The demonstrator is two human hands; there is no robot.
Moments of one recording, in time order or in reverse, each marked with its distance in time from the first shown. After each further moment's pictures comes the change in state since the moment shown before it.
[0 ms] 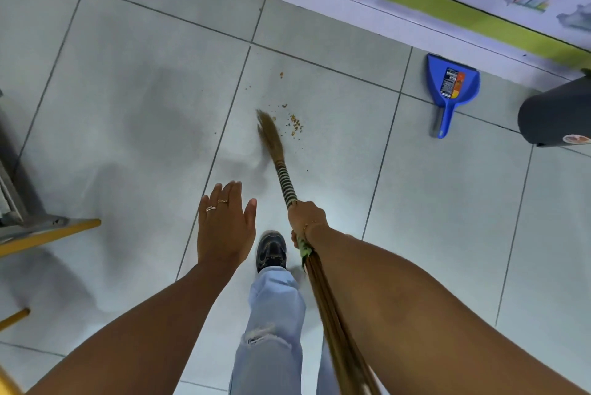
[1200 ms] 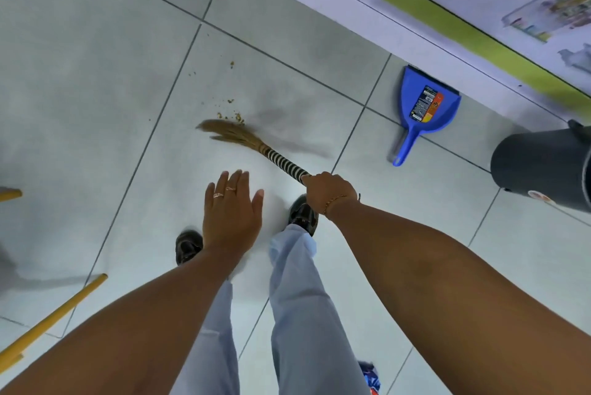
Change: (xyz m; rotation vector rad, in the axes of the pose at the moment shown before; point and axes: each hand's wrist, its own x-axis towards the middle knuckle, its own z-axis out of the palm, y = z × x) left_hand 0.102 0.262 0.060 0.040 -0.137 -0.133; right_hand 0.127 0.085 -0.293 -0.901 -0.013 -0.408
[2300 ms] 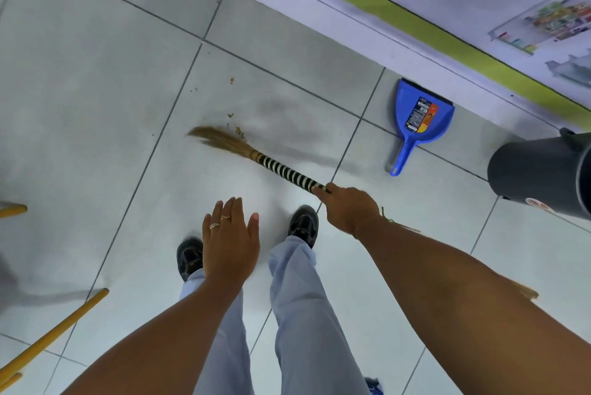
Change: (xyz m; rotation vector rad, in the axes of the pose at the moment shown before) left_hand -0.026 0.006 0.005 -0.091 0.008 -0.127; right_hand -0.024 0.044 0.005 -0.140 0.103 -0.167
